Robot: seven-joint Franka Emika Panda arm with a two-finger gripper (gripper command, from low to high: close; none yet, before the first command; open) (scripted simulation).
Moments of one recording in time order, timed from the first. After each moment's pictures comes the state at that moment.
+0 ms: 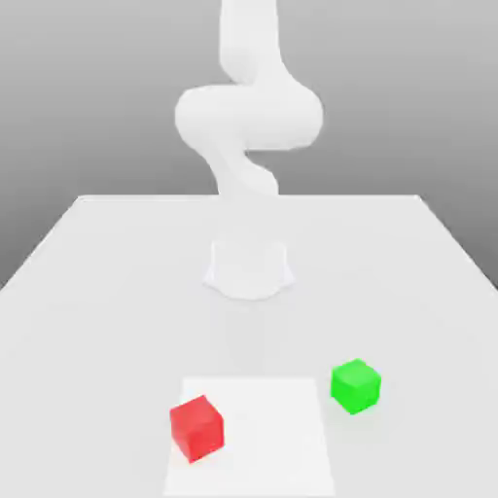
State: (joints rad) arm -0.05 -0.71 0.03 -2.33 -0.01 2.34 0.89
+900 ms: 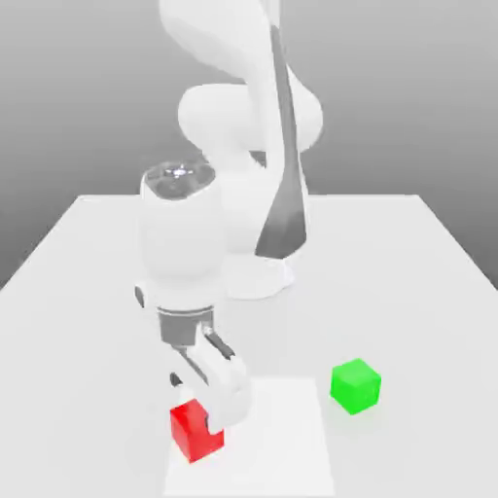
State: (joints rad) arm -0.25 0.27 0.08 -2.61 -0.08 2.88 1.66
